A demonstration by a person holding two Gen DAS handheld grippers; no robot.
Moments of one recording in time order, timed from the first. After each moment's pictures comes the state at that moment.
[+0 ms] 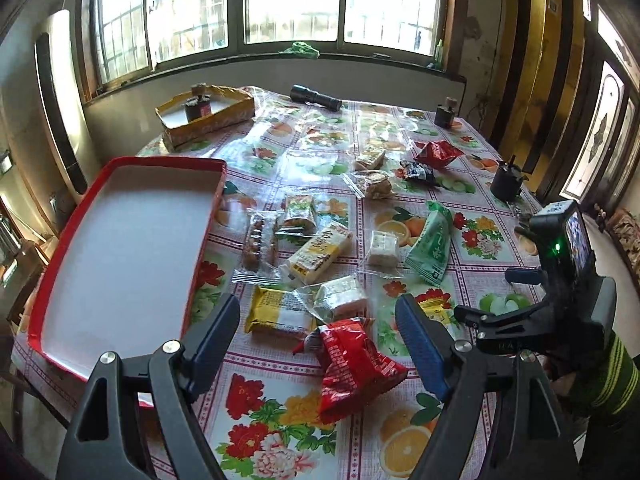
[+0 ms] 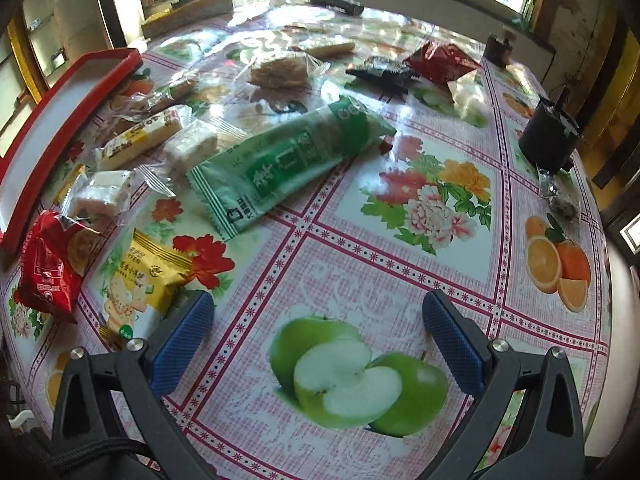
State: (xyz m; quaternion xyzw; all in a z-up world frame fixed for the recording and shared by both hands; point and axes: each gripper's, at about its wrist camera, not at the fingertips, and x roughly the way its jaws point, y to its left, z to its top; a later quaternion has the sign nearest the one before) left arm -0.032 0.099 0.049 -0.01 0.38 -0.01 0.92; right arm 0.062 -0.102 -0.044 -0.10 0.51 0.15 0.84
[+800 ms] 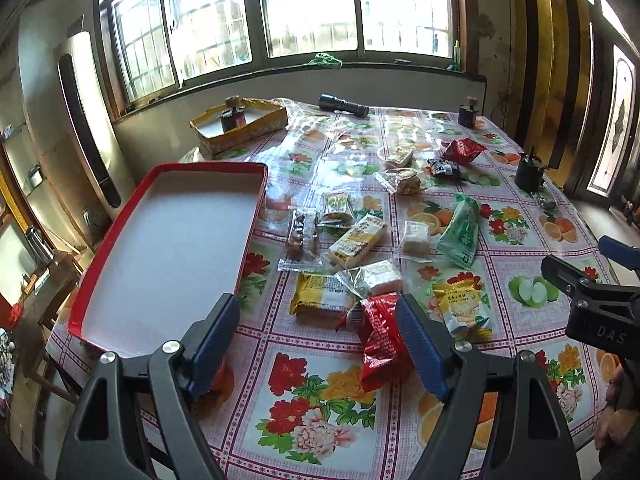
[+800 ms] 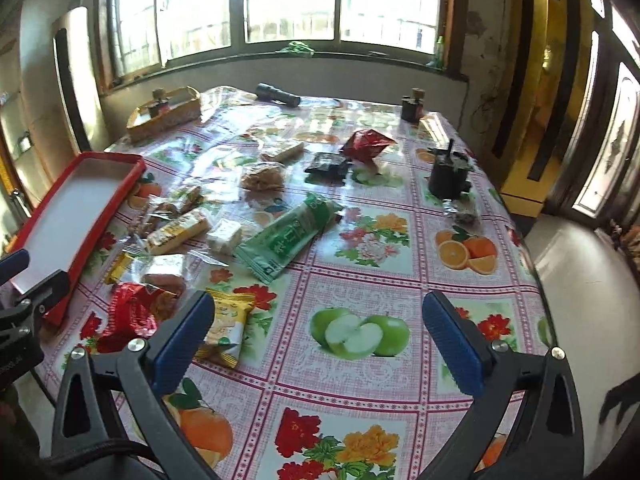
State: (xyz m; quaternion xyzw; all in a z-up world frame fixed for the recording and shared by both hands) left arm -0.059 0.105 0.046 0.03 0.37 0.04 0.93; right arm -0.032 -0.097 0.041 -0.03 0.37 0.03 0.93
